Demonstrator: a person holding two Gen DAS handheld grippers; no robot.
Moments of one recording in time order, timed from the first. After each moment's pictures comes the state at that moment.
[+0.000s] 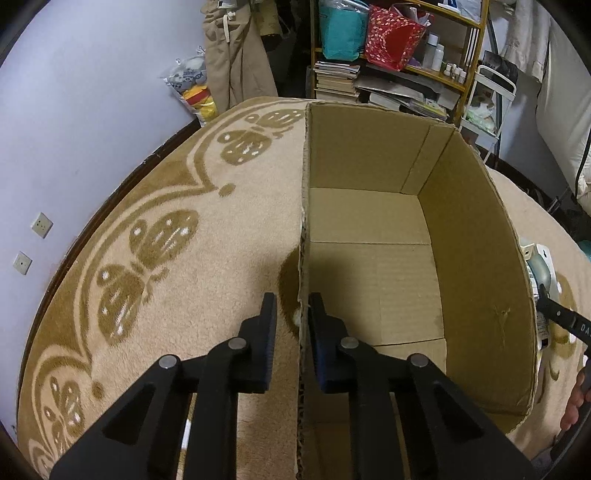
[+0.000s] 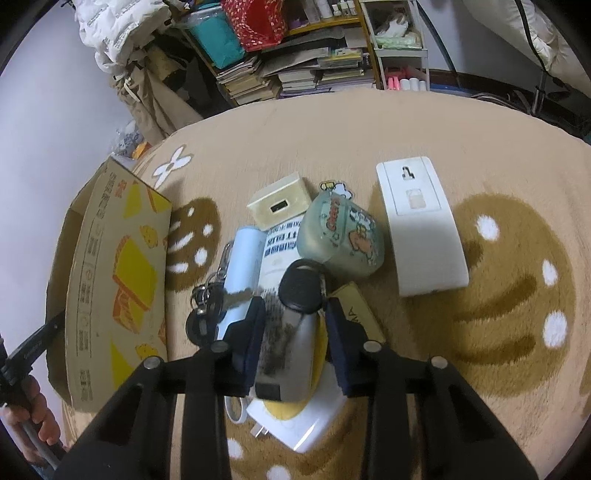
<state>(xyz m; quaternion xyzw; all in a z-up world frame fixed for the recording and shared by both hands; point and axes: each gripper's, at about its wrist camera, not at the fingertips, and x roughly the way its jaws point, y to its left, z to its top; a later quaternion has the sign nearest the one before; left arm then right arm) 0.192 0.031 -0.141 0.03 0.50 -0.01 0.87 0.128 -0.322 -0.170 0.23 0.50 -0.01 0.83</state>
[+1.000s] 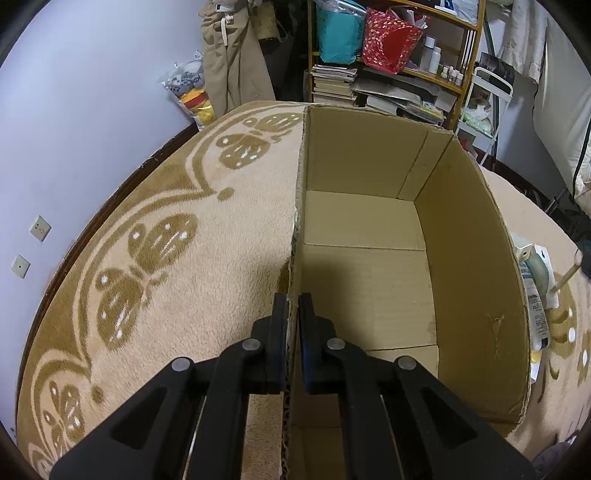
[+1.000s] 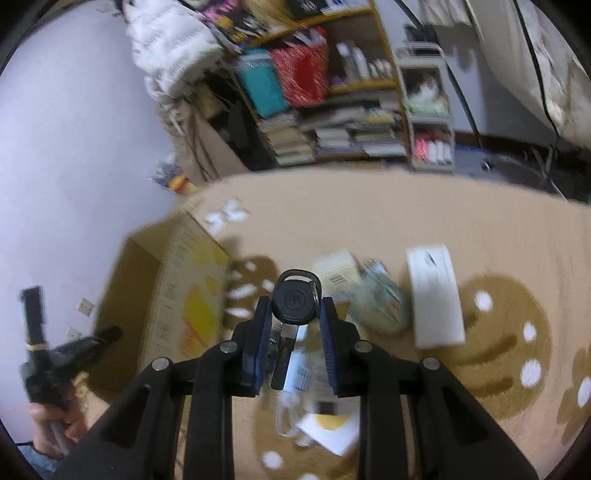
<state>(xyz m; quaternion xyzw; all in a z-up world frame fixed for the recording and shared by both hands) 0.193 0.032 -0.139 0.03 0.49 -0.02 0.87 0.117 -0.295 -0.082 0.19 0.39 0.05 0.90</state>
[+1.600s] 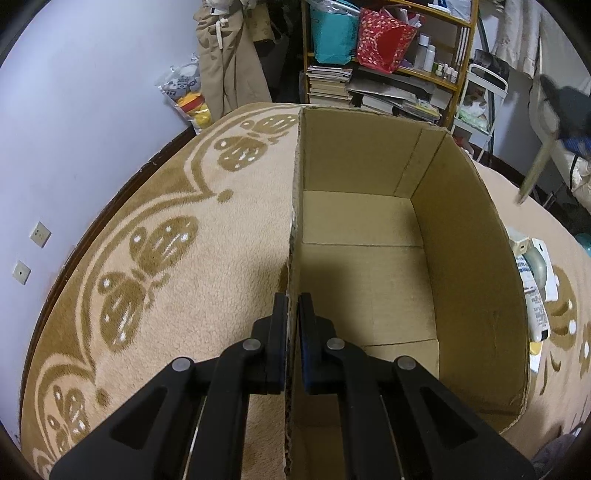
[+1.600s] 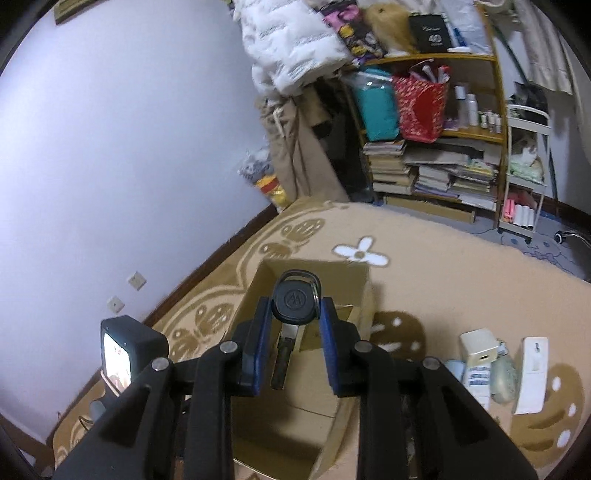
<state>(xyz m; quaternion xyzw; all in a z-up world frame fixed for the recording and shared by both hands) 0.189 0.035 -0.138 0.04 0.49 -0.03 0.87 0.160 -0.163 -0.025 0.13 0.37 0.17 0.90</state>
